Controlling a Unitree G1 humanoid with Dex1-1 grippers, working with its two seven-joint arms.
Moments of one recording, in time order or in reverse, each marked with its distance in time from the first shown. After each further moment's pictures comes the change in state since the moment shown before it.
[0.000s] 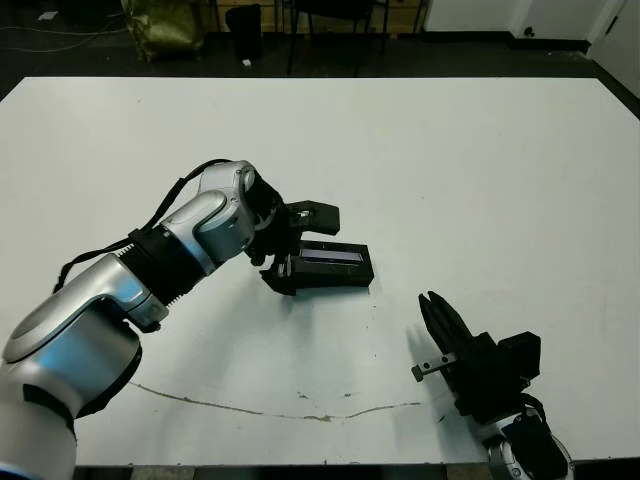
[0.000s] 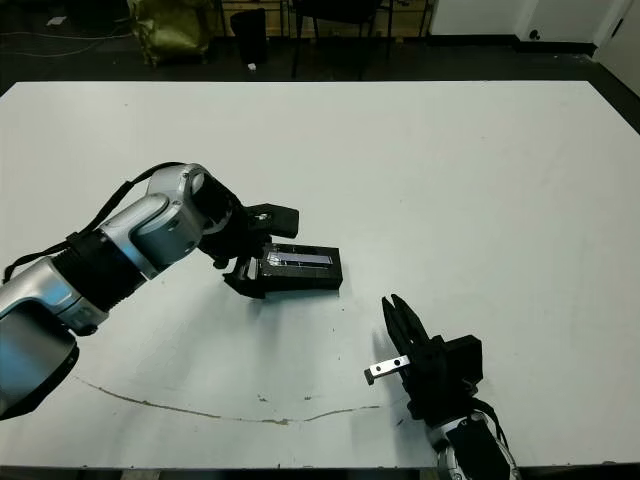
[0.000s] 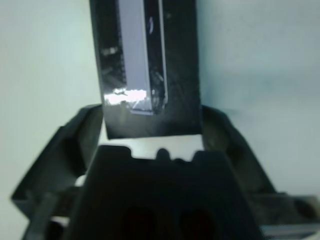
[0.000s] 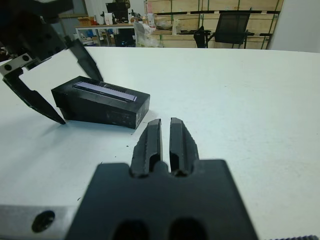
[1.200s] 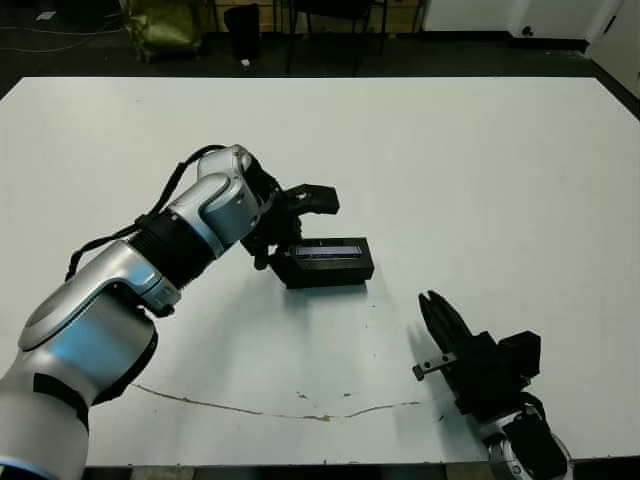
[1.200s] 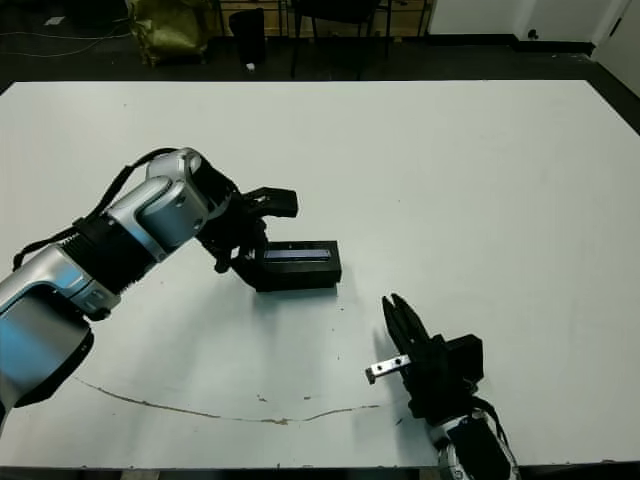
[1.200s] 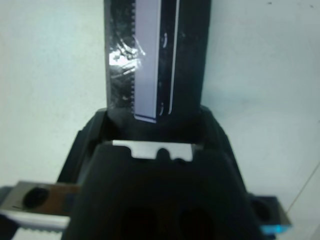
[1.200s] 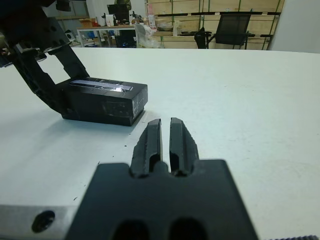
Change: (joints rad) left arm -0.073 -0.076 0.048 0.130 -0.086 0.283 -0.099; right arm -0.016 -0.002 -0.007 0.028 0.003 -0.027 0.012
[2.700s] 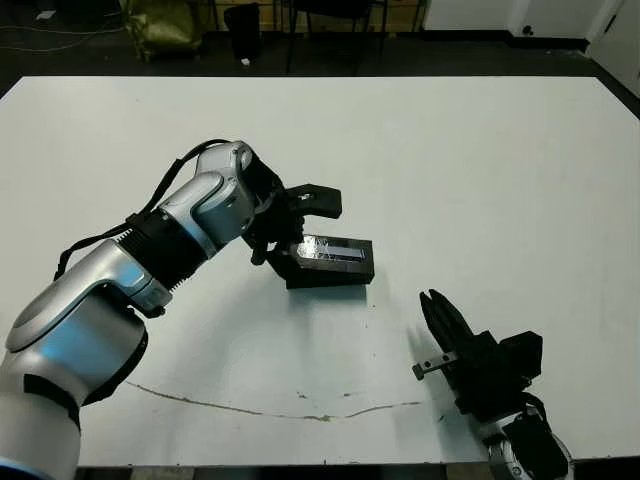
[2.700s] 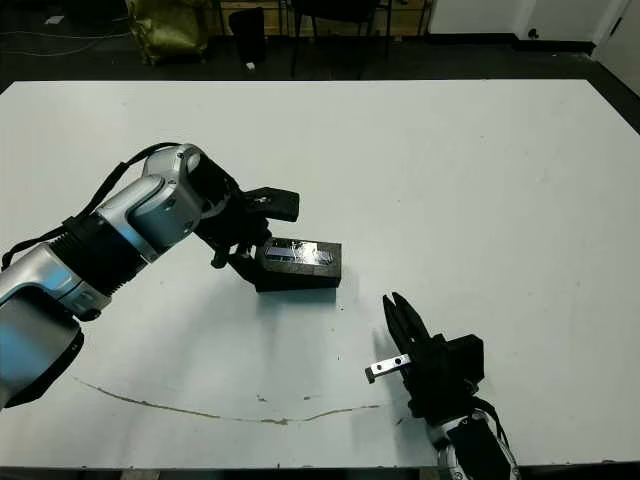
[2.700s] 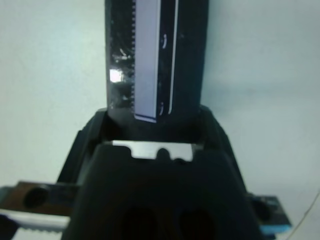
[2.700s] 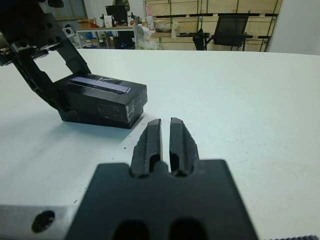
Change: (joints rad) left arm 0.000 0.034 -0.004 -0.023 0.015 -0.149 0.007; right arm 0.010 0.002 0.003 -0.015 0.001 0.004 -0.010
